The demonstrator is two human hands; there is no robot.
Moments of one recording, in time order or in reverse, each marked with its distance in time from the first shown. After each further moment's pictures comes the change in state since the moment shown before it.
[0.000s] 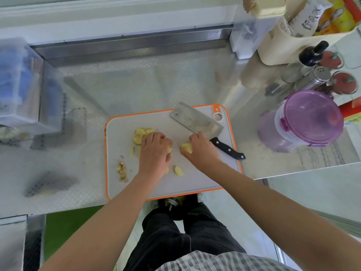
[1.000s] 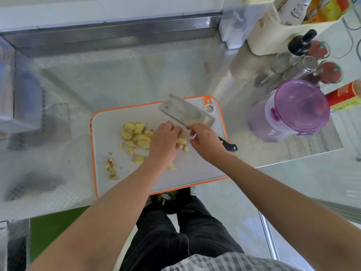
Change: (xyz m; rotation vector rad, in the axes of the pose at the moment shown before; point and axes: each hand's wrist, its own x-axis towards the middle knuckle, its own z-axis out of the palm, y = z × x) left_hand 0.031 0.040 0.011 -0.120 -0.156 0.074; right_hand -0.001 0.036 -0.007 0.258 0.122 -0.104
